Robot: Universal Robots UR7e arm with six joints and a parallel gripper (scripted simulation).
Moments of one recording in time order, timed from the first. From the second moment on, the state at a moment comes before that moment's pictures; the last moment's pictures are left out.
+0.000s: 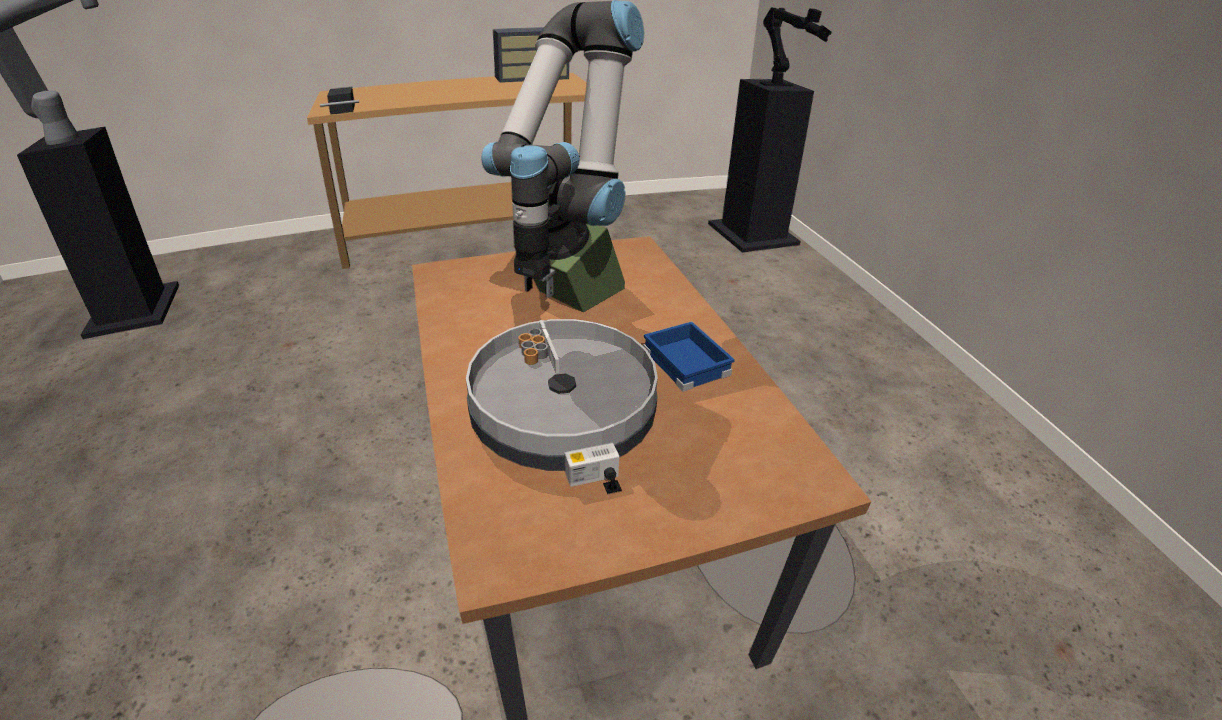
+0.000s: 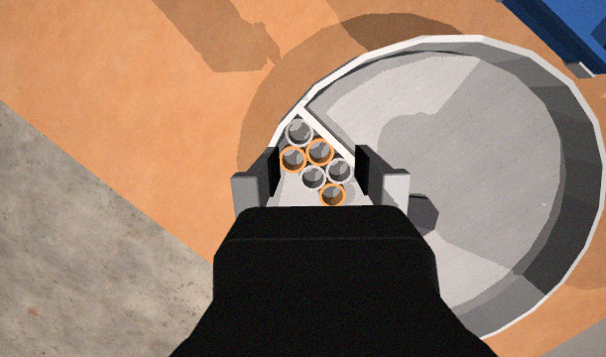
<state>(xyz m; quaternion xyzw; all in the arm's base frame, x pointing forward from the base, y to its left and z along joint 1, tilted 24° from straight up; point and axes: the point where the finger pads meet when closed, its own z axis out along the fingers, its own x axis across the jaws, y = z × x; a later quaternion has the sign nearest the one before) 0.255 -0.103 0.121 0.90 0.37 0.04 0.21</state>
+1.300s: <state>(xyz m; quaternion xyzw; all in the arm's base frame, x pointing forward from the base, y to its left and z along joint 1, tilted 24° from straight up) 0.263 -0.135 0.105 0.81 0.55 -0.01 0.21</state>
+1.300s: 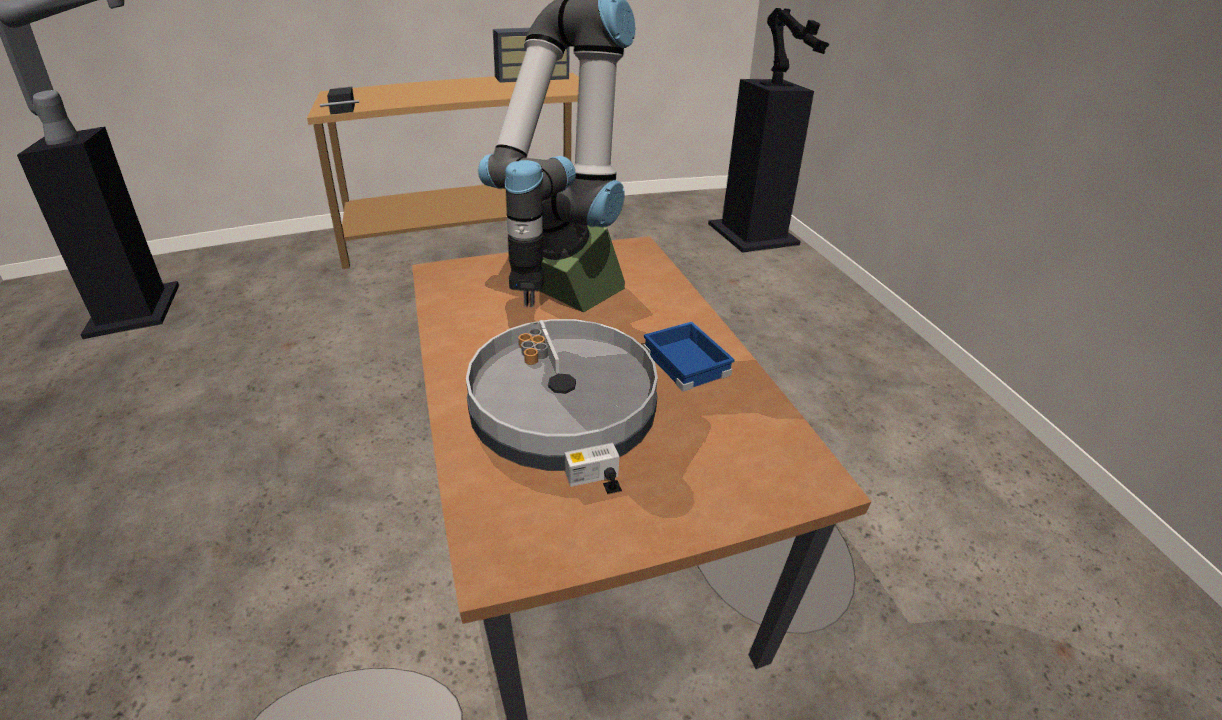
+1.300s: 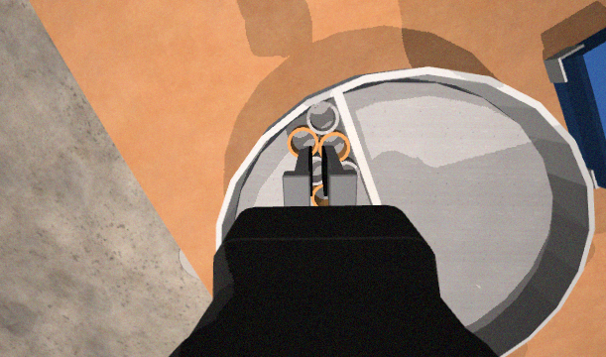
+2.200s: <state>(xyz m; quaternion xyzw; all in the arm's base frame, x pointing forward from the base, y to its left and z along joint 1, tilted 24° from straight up) 0.268 -0.162 0.091 0.70 0.69 -0.05 0.20</state>
